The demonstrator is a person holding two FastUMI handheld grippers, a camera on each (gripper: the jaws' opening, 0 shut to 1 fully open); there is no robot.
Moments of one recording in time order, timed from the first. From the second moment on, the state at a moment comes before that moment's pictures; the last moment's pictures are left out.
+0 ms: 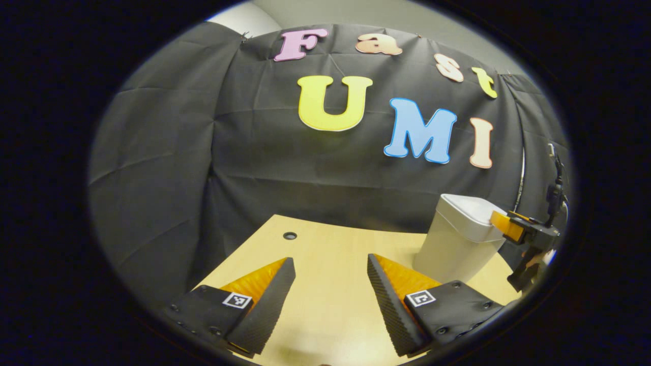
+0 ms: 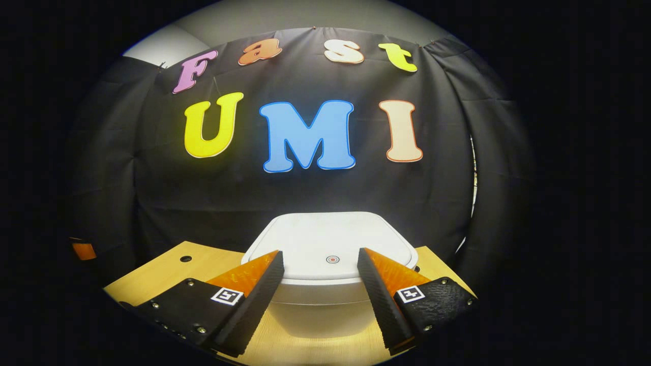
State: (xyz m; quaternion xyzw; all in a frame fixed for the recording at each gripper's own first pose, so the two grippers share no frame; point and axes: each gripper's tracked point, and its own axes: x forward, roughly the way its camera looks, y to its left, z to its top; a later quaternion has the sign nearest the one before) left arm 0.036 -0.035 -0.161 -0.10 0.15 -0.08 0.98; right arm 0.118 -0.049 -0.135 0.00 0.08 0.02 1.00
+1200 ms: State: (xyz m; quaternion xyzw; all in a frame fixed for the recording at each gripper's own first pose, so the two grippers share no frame) left arm 0.057 -0.036 -0.057 -0.07 0.05 -0.11 0.99; right arm 0.047 -0.001 -0.028 -0.05 0.01 0.08 1.00
